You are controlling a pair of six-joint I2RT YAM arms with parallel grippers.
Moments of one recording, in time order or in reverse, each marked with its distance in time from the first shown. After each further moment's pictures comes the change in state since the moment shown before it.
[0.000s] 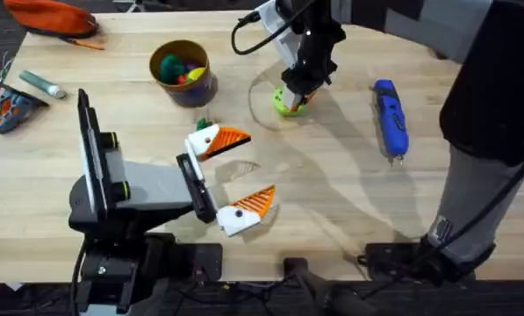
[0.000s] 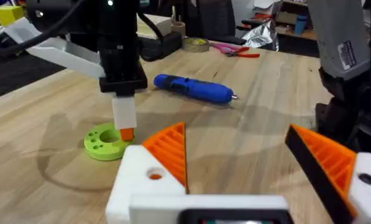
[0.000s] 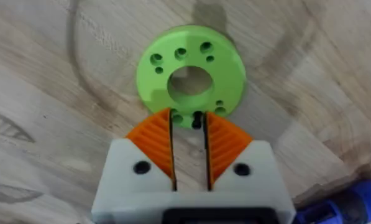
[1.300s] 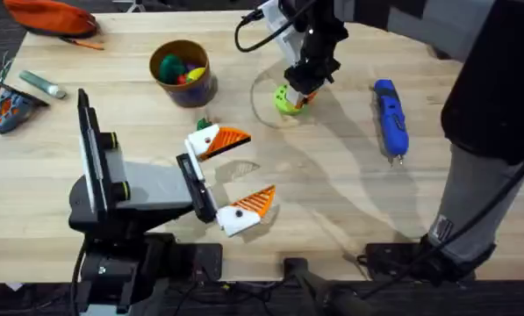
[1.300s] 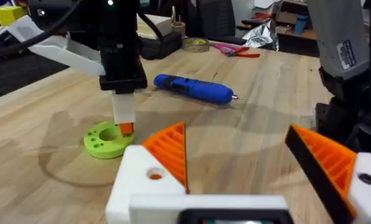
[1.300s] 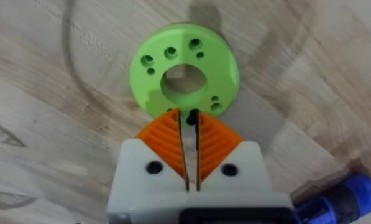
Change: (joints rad) left arm 0.000 0.000 0.000 0.000 0.000 0.002; right arm -0.013 0.000 0.002 0.001 0.018 0.000
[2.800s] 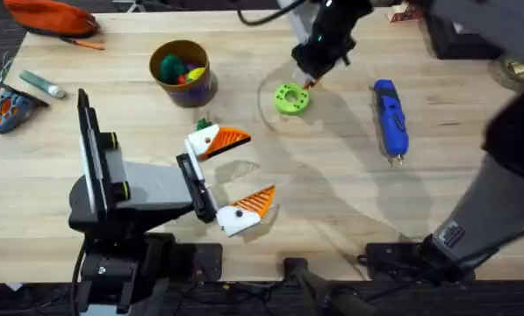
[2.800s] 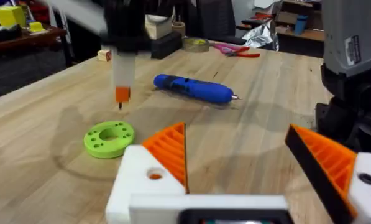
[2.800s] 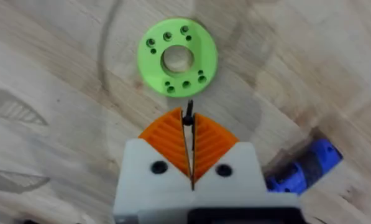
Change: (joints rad) left arm 0.000 0.000 0.000 0.000 0.000 0.000; right arm -0.005 -0.140 0.029 -0.053 0.017 0.000
